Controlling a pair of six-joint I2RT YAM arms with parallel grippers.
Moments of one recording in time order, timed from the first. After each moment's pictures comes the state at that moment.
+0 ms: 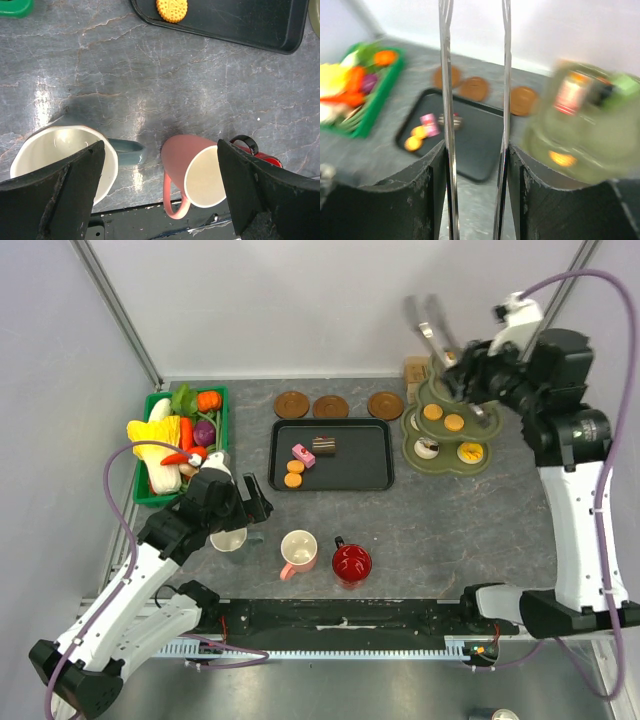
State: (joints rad) left arm -0.51 0.77 0.81 -0.80 -0.12 -0.69; right arm 0.04 1.29 1.84 -0.81 -0.29 0.08
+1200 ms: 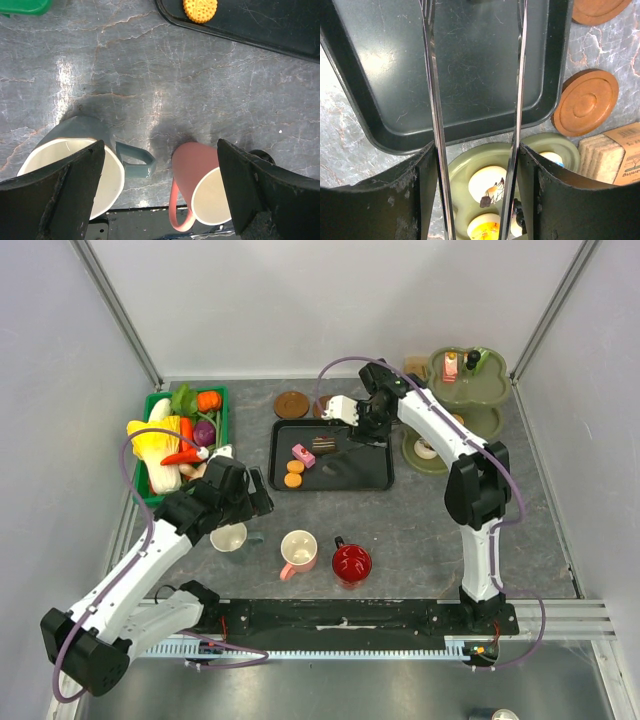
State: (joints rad) left arm -0.51 0.94 0.87 -0.83 -0.18 -0.72; right arm 0.46 2.09 1.96 -1.00 -0.15 -1.03
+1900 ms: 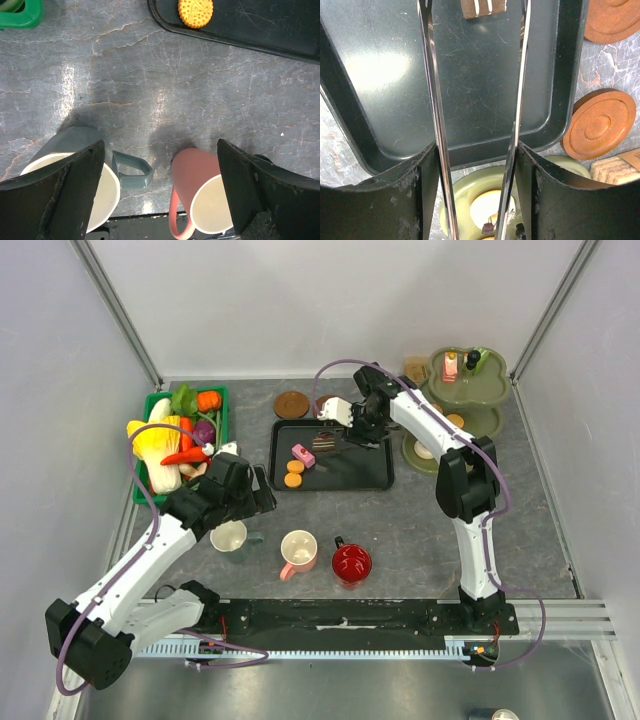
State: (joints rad) left arm -0.51 0.98 0.87 -0.78 -0.18 -0.68; right arm 0.45 2.20 2.01 -0.99 -0.19 -1.02
